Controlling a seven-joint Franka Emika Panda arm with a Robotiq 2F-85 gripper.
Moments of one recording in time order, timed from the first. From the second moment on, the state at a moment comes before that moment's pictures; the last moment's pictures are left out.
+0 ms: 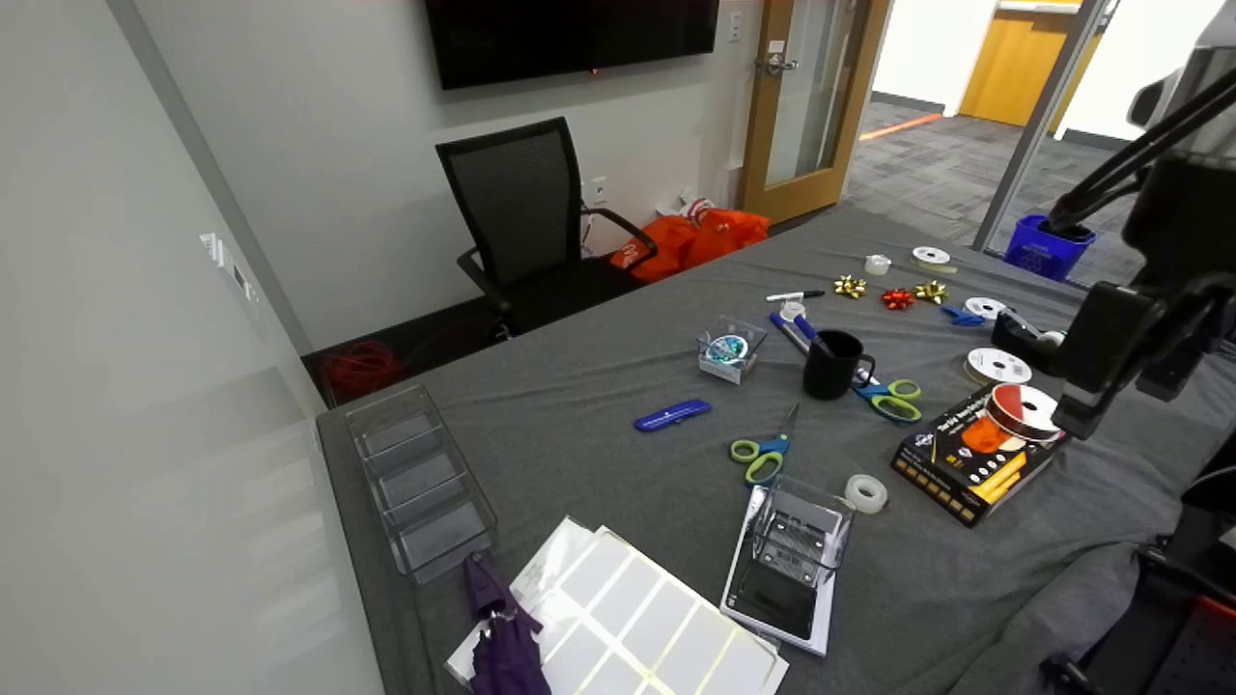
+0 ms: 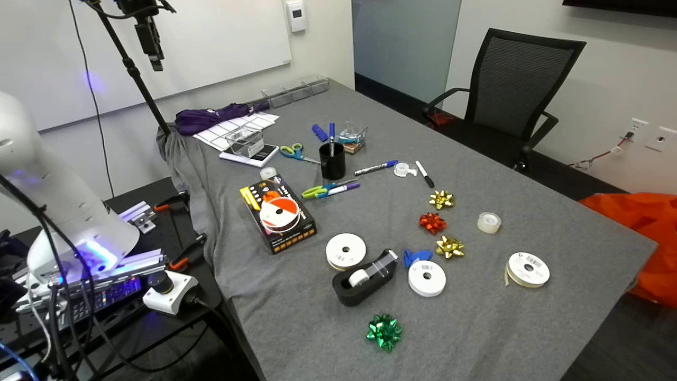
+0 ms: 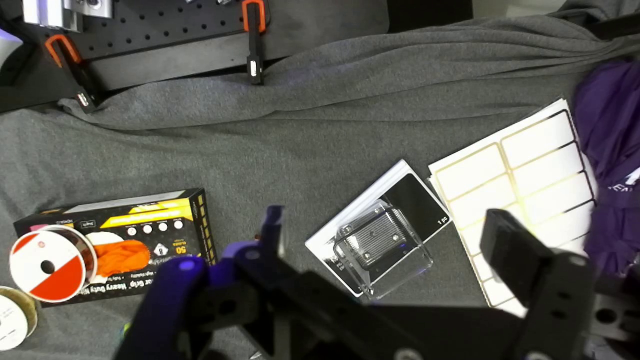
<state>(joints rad) 0.14 -0.60 0.30 -2.45 0.26 1.80 0.50</state>
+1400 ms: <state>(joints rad) 0.13 -0.53 0.25 -2.45 0.27 1.97 0.52</state>
